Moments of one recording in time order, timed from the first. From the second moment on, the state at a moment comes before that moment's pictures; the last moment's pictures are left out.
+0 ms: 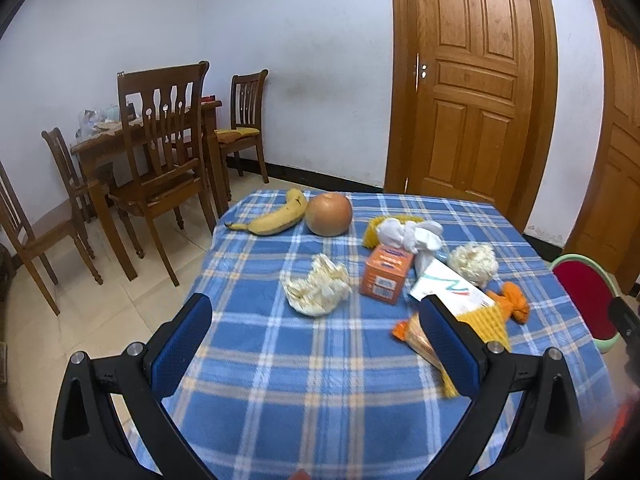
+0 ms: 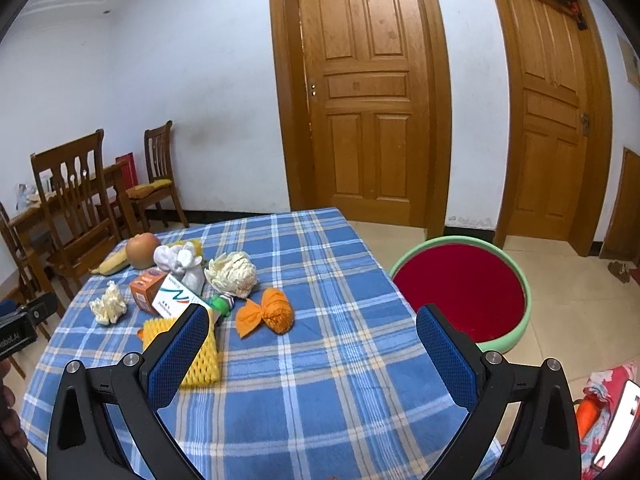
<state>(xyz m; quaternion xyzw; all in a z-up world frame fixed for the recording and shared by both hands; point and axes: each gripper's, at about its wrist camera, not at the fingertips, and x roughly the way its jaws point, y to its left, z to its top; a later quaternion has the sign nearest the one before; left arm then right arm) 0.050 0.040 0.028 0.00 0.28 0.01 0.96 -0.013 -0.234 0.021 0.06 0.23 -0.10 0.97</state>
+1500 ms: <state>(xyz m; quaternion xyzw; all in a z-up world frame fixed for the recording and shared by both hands) 0.169 0.054 -0.047 0.01 0.38 -0.06 0.92 0.131 -0.228 -0.063 0.09 0.43 -0.06 0.90</state>
